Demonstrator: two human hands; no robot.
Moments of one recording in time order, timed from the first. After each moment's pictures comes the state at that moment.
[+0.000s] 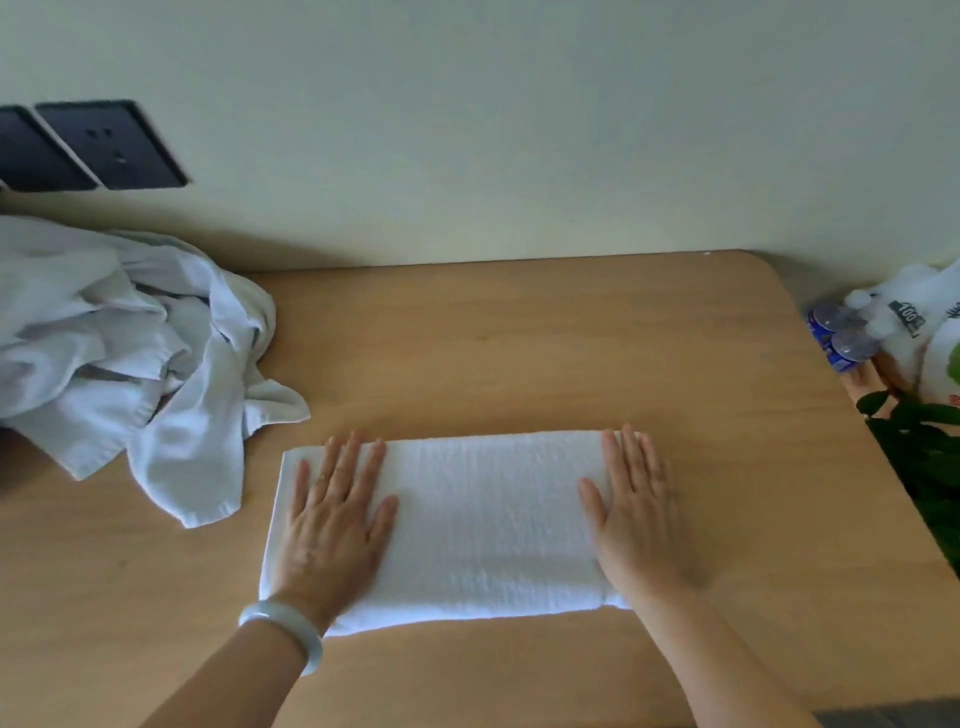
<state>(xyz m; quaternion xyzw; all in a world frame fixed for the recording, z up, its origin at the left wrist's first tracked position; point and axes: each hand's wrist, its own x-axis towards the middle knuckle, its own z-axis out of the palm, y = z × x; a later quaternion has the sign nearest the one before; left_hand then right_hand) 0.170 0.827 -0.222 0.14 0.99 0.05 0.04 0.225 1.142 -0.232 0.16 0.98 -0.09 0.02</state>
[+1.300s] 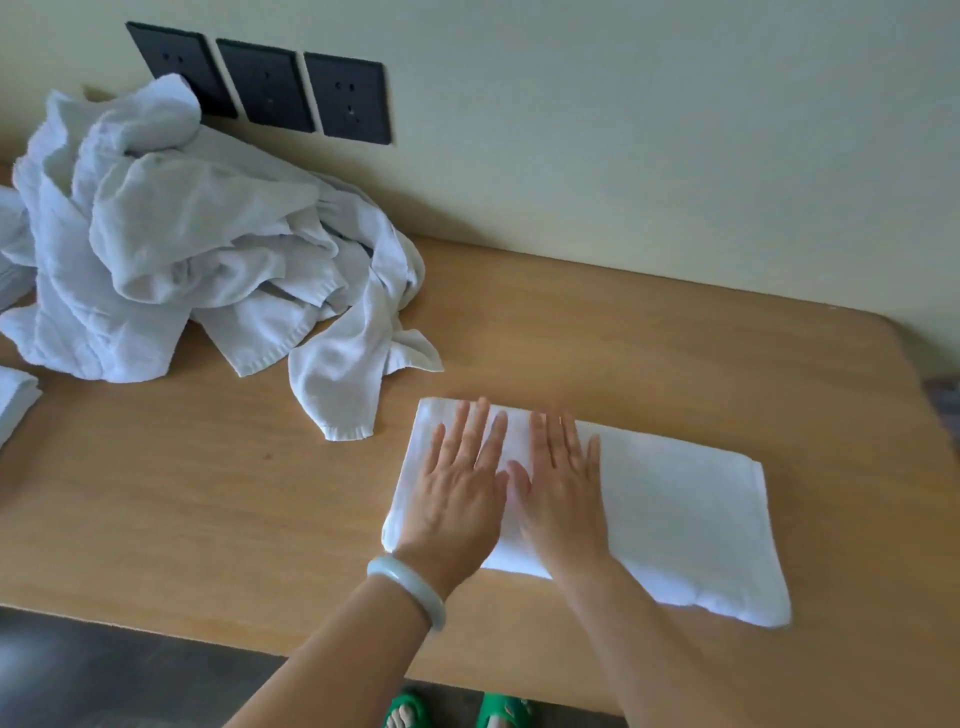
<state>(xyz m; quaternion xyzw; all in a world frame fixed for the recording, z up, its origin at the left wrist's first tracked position) 0.202 0.825 -0.191 0.14 0.98 0.17 0.03 0.194 0.966 -0.210 -0.03 0.99 -0.10 -0.01</state>
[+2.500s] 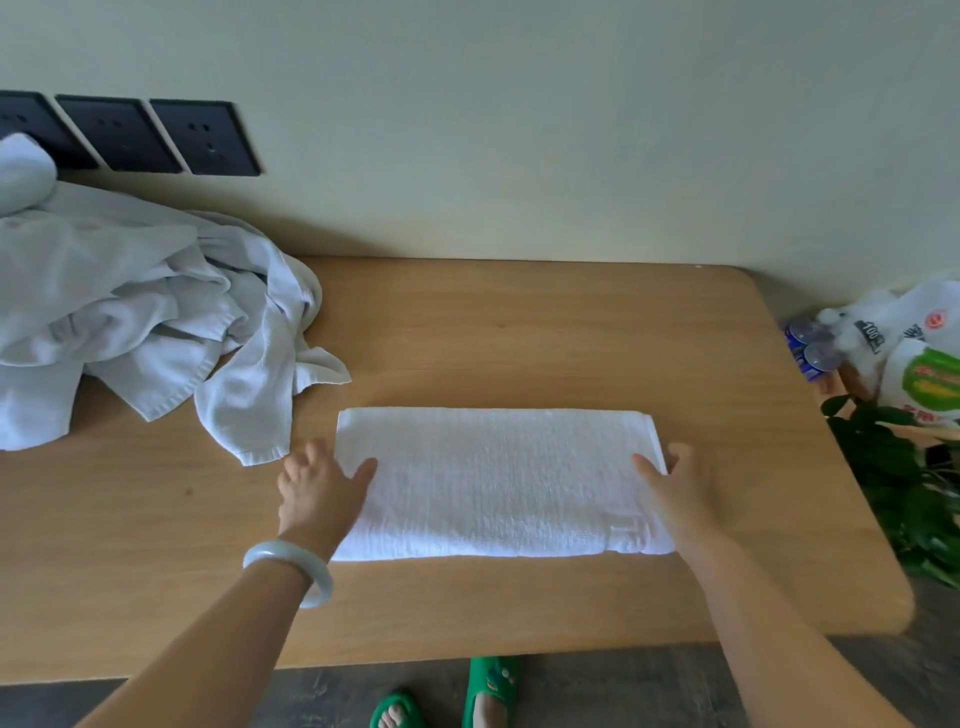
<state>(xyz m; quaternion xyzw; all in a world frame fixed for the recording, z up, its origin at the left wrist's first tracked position) 0.189 0.809 -0.156 -0.17 0.94 0.24 0.17 0.245 1.170 -0.173 0.39 0.85 -0.36 0.05</state>
